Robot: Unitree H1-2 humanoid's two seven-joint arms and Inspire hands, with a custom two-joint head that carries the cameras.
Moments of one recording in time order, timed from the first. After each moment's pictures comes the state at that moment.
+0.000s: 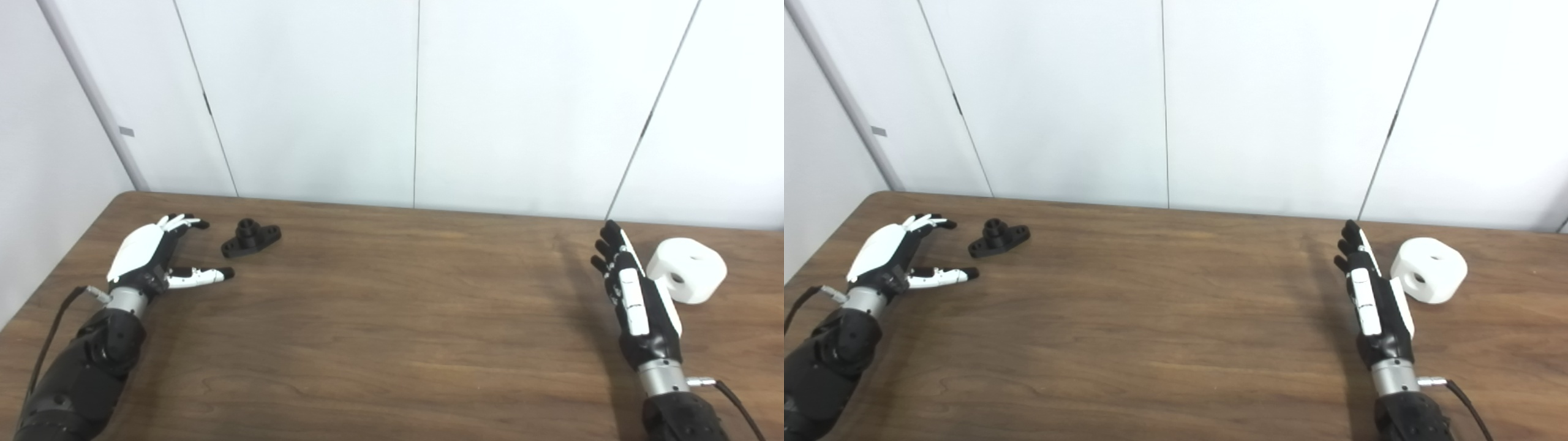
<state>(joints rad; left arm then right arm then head) -0.44 0.63 -0.04 0.72 0.48 -0.24 0.17 -0.25 -0.14 -0.07 0.28 0.06 -0.26 0.08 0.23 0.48</state>
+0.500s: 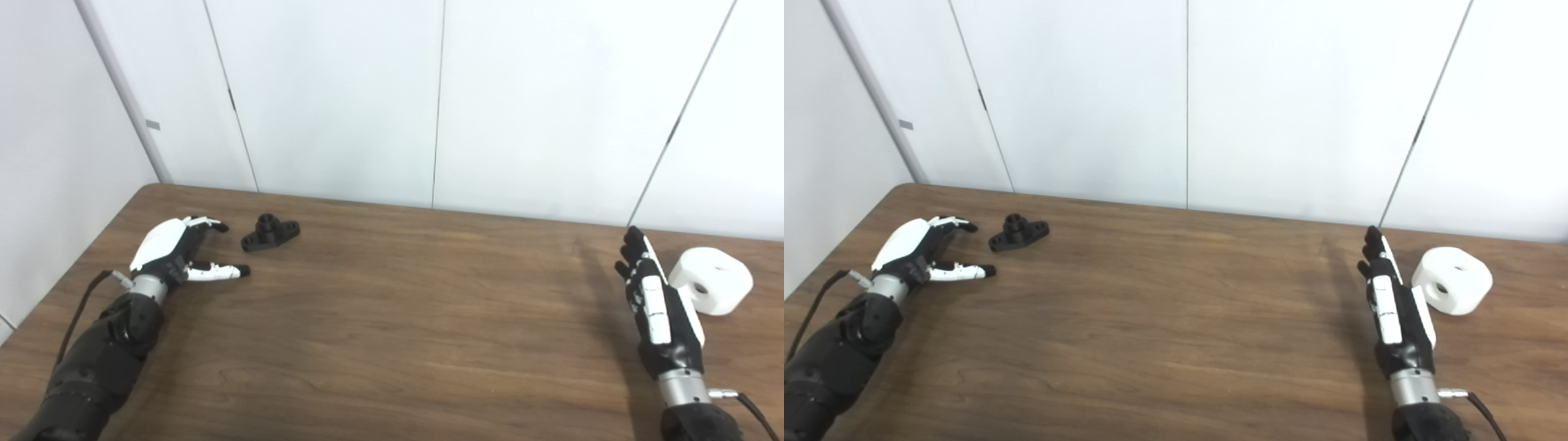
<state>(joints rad) -0.51 0.64 -0.09 0.81 0.47 -0.23 0.14 -0.25 -0.15 -0.07 0.28 0.08 -0.26 0.08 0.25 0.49</state>
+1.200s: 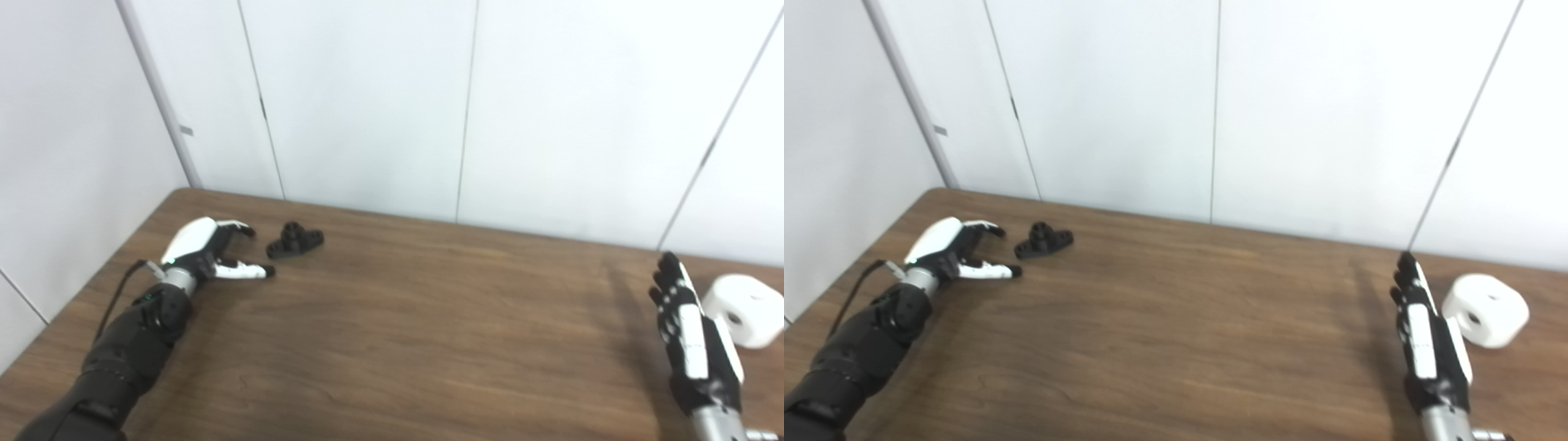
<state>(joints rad) -0.57 0.64 -0.14 0.90 0.47 -0.22 0.13 -0.23 -0.16 -0.09 0.25 0.13 -0.25 0.10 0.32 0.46</state>
